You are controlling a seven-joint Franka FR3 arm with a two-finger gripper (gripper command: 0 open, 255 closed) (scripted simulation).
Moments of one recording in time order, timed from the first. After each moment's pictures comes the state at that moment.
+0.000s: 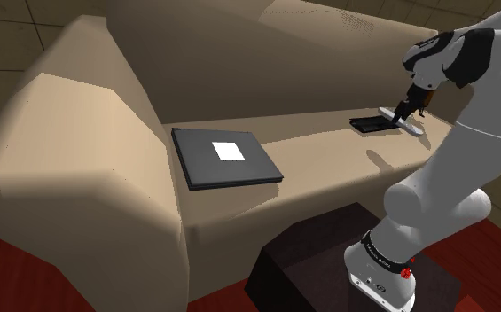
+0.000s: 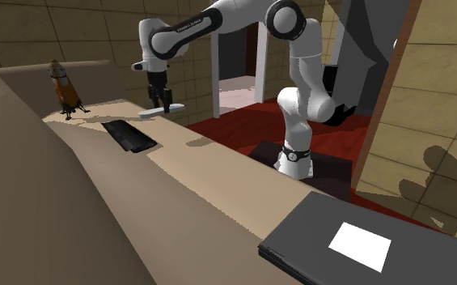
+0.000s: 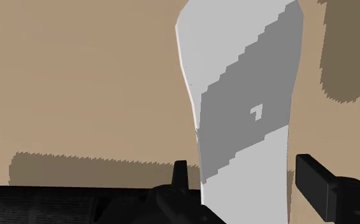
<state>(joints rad) -0.53 0.18 -0.64 -1.82 0.12 1.98 -1.02</state>
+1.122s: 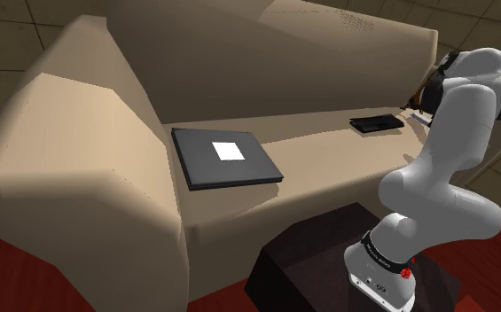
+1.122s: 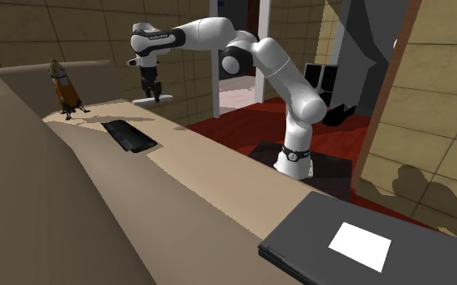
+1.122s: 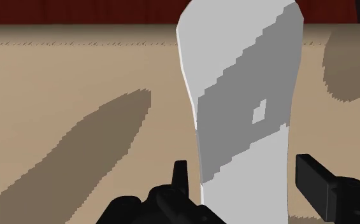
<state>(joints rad) -1.01 0.72 -0.61 -1.08 0.40 1.70 -1.36</state>
